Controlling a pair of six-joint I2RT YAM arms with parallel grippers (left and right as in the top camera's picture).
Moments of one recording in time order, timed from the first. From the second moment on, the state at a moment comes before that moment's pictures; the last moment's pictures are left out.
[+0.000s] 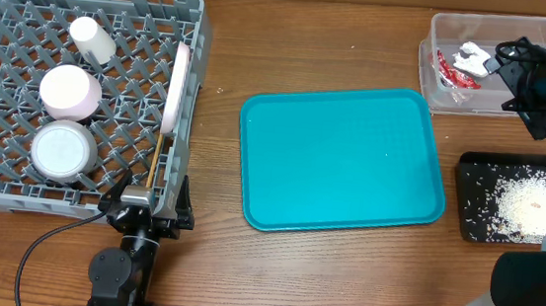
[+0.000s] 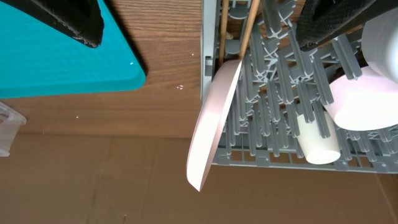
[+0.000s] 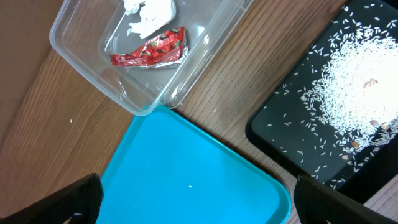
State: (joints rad) left arm -0.01 0.02 0.01 -0.08 0.04 -0.07; right arm -0.17 1.80 1.99 -1.37 0.06 0.75
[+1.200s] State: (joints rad) left arm -0.01 0.01 0.01 -0.08 0.04 -0.07; right arm -0.06 0.48 0.54 -0.18 -0.07 0.65
